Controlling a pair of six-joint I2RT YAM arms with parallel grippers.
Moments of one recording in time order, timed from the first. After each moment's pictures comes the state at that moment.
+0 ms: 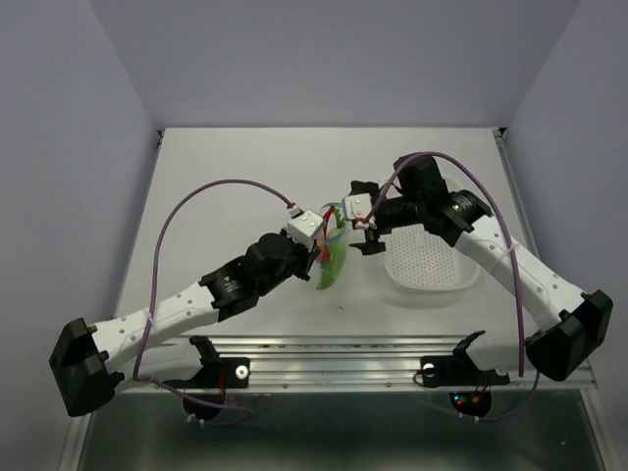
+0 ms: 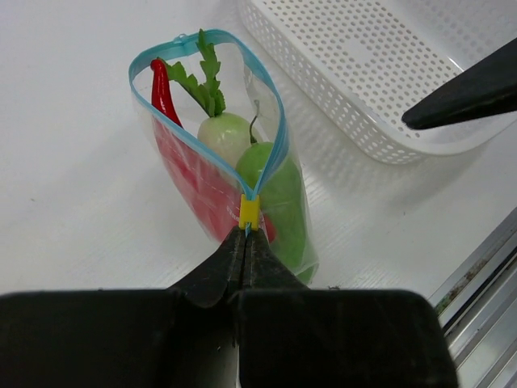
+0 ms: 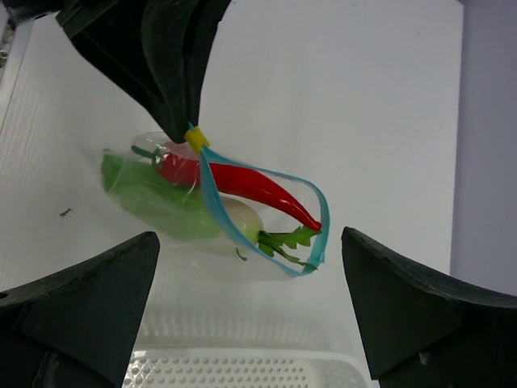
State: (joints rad) left arm -0.98 1.00 0.70 -0.05 -0.23 -0.16; right arm 0.60 1.29 1.31 -0.63 -0.67 -0.99
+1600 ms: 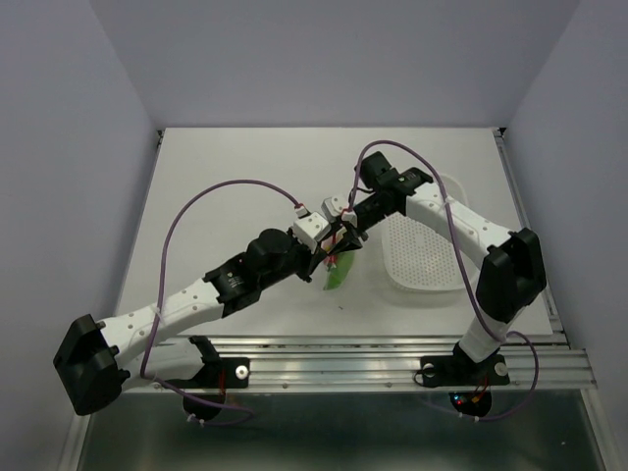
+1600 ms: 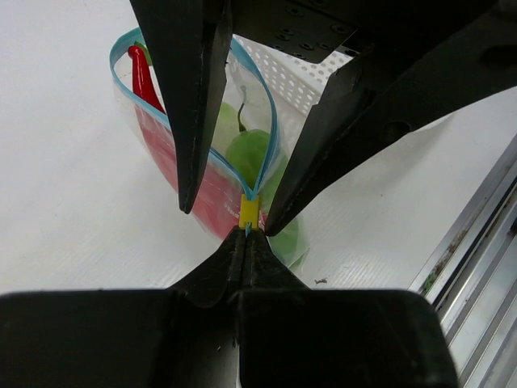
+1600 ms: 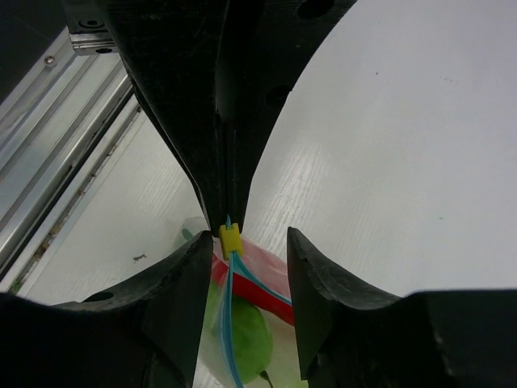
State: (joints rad) left arm -0.91 1.05 0.68 0.02 -0.03 -0.10; right arm 0.59 1.72 1.49 -0.91 -1.08 -1.28
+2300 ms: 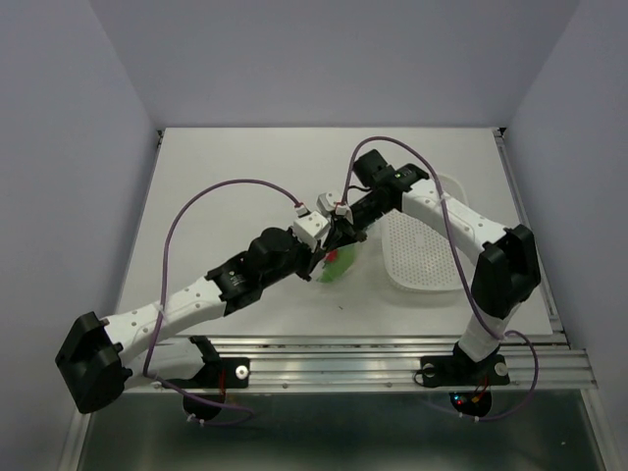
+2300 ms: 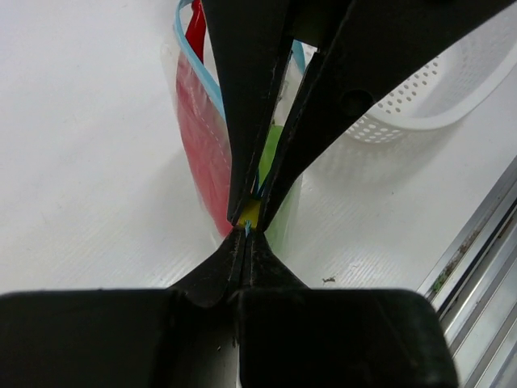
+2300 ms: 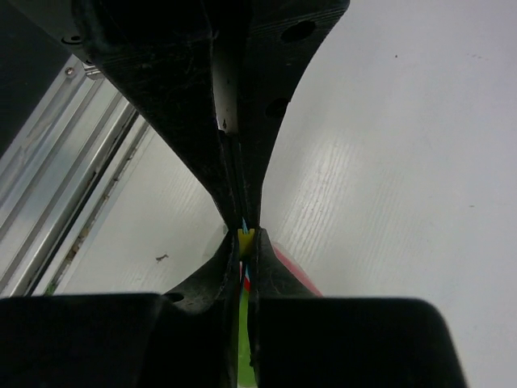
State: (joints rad) left arm -0.91 1.07 0.68 0.02 -0.03 -0.10; right arm 0.60 1.75 1.54 -0.96 -1.07 -1.22
